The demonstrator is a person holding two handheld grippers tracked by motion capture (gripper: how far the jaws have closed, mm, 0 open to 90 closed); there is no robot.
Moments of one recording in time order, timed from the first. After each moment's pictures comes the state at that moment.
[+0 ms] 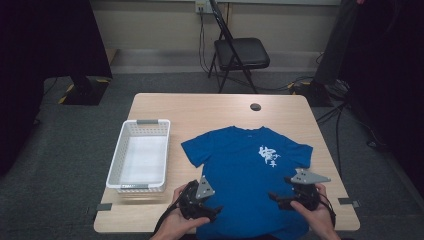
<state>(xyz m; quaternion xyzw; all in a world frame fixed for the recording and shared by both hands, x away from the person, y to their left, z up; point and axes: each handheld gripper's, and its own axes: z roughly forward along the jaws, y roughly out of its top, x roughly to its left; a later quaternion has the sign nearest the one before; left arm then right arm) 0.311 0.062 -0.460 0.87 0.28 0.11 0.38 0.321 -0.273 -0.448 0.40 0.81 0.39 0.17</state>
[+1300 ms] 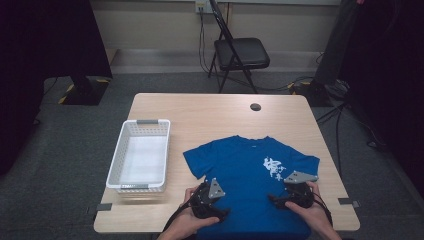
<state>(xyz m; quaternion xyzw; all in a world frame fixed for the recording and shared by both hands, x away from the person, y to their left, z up) 0.310 0.037 -0.485 0.89 0.26 0.09 0.36 0.334 -0.275 -0.485 0.41 0.83 0.33 0.16</state>
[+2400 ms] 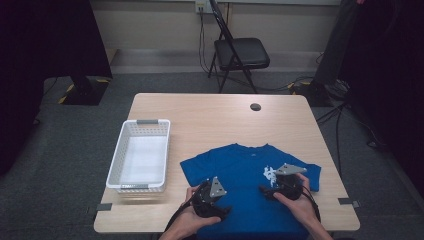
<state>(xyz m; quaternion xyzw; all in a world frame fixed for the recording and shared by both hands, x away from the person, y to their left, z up) 0.319 0.034 -0.486 0.89 0.26 0.10 0.37 0.361 -0.250 -0.488 0.43 0.82 0.33 0.18</state>
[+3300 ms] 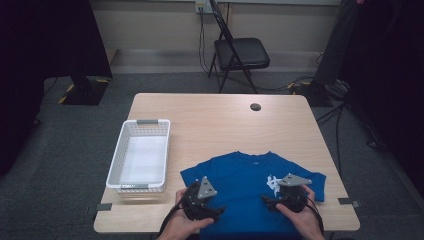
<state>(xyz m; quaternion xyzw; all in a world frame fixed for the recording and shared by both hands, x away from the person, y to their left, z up) 0.307 0.066 -0.461 0.86 0.30 0.11 0.40 0.327 -0.253 -0.487 0.44 0.82 0.33 0.18</state>
